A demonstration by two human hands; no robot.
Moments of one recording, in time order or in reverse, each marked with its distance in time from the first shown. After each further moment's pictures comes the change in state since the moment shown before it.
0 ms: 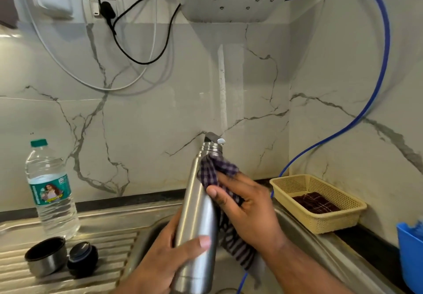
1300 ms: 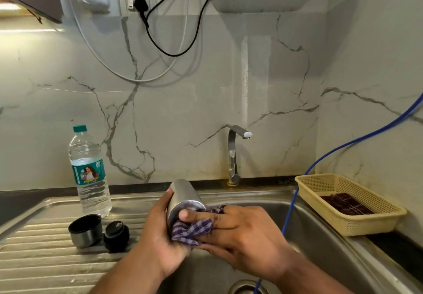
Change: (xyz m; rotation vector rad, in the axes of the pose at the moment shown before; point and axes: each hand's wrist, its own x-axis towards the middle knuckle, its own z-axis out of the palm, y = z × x) left_hand -0.012 0.040 -0.018 -0.899 0.348 -0.410; right_hand -0.021 -0.018 0.029 -0.443 -0.542 -0.537
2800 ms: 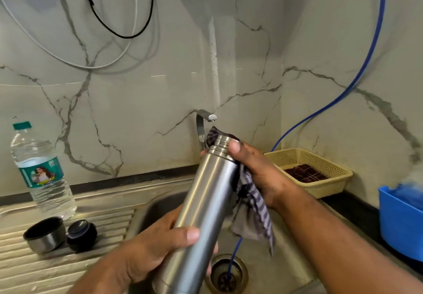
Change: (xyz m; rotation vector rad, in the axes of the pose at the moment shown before) left_hand 0.024 -0.023 -0.025 1.008 -0.689 -0.048; right_hand -0.008 0.043 -0.056 1.491 0.362 0.996
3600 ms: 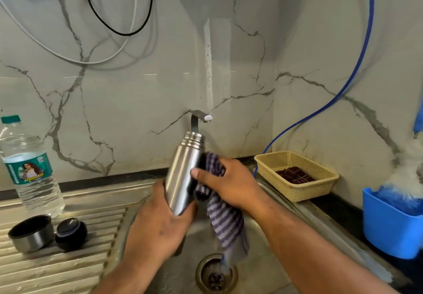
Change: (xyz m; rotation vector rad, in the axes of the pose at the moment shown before) left_hand 0.022 -0.006 0.014 0.871 1.007 0.013; right_hand 0.004 0.023 0.019 -0.795 0.244 0.075
